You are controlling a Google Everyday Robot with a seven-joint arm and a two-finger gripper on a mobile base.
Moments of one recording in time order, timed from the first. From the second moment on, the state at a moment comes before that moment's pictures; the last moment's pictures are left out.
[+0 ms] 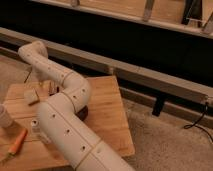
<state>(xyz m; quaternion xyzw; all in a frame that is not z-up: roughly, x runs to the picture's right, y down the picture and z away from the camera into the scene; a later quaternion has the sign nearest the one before) -0.346 -0.004 0.909 -0.31 0.22 0.51 0.77</state>
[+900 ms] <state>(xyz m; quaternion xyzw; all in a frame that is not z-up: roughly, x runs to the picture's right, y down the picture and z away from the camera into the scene) -0.358 -0.040 0.939 -0.28 0.14 0.55 0.77</state>
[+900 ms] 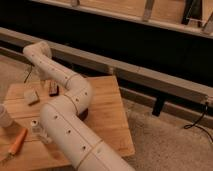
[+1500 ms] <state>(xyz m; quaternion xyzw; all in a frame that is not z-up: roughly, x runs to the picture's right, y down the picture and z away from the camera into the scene) -0.364 -0.040 0.947 -0.26 0.12 0.54 0.79</state>
